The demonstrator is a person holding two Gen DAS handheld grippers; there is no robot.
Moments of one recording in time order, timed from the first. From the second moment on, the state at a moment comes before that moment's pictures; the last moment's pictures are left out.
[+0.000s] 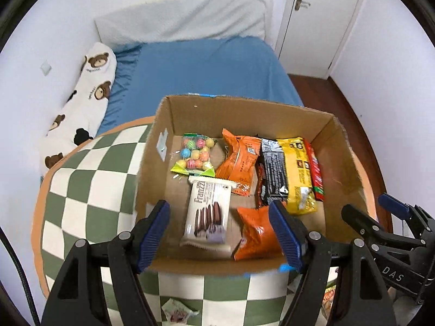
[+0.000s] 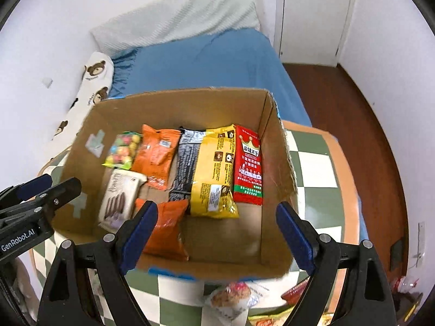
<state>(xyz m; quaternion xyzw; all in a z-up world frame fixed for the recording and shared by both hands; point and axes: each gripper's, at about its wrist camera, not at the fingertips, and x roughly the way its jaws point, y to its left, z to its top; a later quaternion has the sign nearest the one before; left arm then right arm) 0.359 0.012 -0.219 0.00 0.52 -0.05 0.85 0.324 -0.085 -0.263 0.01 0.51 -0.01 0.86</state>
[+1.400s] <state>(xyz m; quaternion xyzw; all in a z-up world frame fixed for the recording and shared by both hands) 0.257 -0.197 -0.365 0.28 0.61 -0.19 0.72 0.106 -0.270 -0.381 0.25 0.59 -0.15 0.76</state>
